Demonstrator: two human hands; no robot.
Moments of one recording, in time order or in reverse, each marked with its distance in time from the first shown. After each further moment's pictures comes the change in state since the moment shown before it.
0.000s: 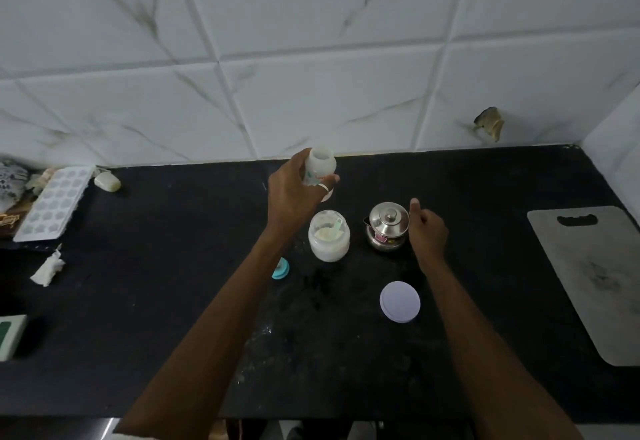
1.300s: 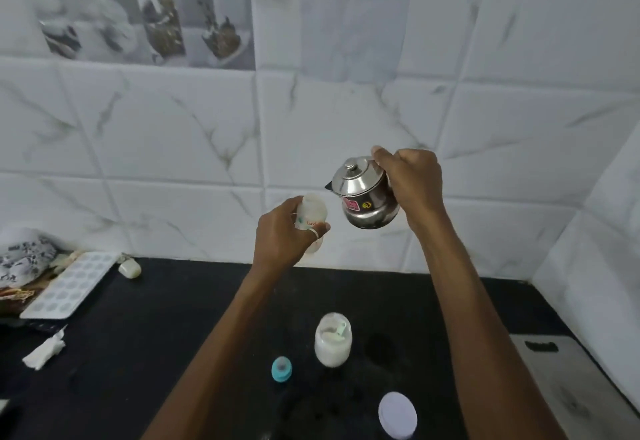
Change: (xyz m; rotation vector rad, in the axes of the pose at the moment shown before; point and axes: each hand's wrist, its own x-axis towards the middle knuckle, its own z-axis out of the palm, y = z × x) left_hand 0.027 0.100 -0.133 -0.005 0.126 0.033; right_hand -0.123 -0.358 -0.087 0.186 0.025 -0.675
